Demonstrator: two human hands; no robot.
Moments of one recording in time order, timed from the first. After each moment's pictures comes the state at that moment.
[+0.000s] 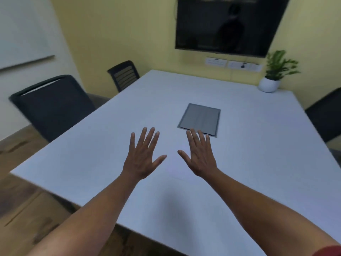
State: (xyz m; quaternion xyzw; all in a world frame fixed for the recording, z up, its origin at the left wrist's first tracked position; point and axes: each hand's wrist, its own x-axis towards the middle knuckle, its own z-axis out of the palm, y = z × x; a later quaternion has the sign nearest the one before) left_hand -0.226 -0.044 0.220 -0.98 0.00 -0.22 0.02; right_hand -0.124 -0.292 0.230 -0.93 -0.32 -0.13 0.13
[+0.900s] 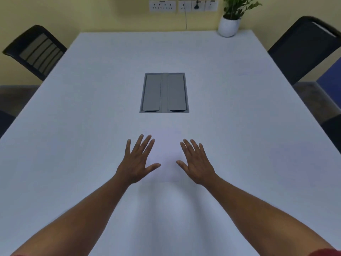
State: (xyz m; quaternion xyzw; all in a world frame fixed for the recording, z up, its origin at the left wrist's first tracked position) left_hand -0.037 -0.050 0.099 -0.97 0.21 -0.04 -0.06; right_hand -0.037 -0.351 0.079 -0.97 -0.20 -0.01 0.13
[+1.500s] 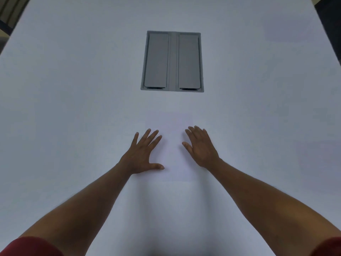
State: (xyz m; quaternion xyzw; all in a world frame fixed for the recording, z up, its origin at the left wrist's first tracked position) left_hand 0.035 -0.024 0.007 -0.95 0.24 0.16 -0.12; right_hand 0.062 -0.326 0.001 -0.97 -0.16 0.09 0.14
